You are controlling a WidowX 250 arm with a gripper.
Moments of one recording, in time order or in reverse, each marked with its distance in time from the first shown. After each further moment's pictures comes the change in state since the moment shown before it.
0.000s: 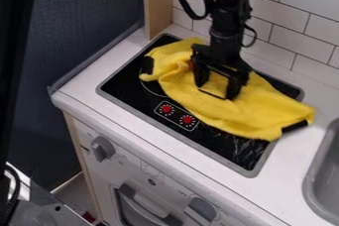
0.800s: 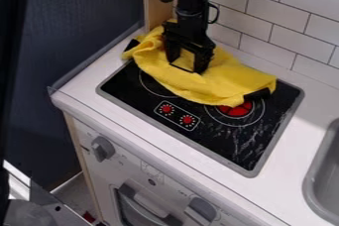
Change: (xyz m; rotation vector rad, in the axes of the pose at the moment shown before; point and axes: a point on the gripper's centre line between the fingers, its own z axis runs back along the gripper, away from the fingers) arm 0.009 0.063 0.003 0.032 -0.019 -0.007
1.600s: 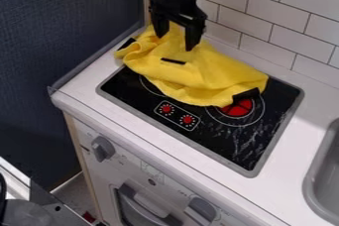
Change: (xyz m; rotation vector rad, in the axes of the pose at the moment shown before) arm 0.001 0.001 0.062 -0.002 -0.103 0.023
